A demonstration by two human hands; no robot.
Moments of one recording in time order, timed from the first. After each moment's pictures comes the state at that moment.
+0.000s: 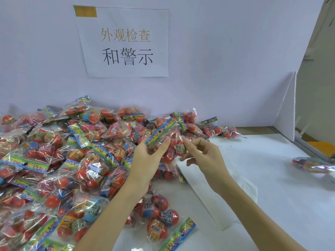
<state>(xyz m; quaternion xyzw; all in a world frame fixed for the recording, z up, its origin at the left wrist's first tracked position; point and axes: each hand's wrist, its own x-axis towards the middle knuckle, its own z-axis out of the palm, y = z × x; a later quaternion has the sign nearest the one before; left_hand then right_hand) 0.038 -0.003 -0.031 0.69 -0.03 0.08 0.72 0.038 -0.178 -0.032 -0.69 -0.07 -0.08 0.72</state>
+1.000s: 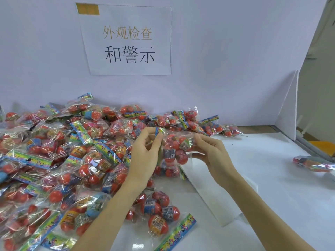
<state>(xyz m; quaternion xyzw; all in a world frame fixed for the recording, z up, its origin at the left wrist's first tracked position) 0.041 0.003 -0.032 0.71 -0.09 0.19 0.67 0.041 -0.192 -0.027 -0.65 -0.11 -0.02 0.75</state>
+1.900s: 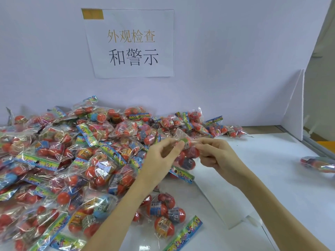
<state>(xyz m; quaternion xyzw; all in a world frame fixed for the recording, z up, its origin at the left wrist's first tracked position) 0.029 -0.005 -0.025 0.74 -0.17 0.07 0.64 0.044 -0.209 -0.022 -0.67 -0.17 0.06 0.72</state>
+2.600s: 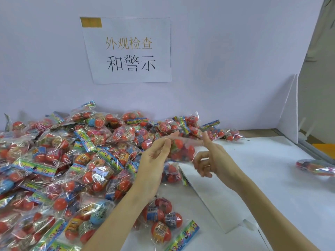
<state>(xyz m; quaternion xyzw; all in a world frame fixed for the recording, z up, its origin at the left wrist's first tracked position) 0.032 -0.010 -0.031 0.61 -0.18 0.06 0.77 0.043 -0.206 -0.019 -0.70 -0.06 0.07 0.70</state>
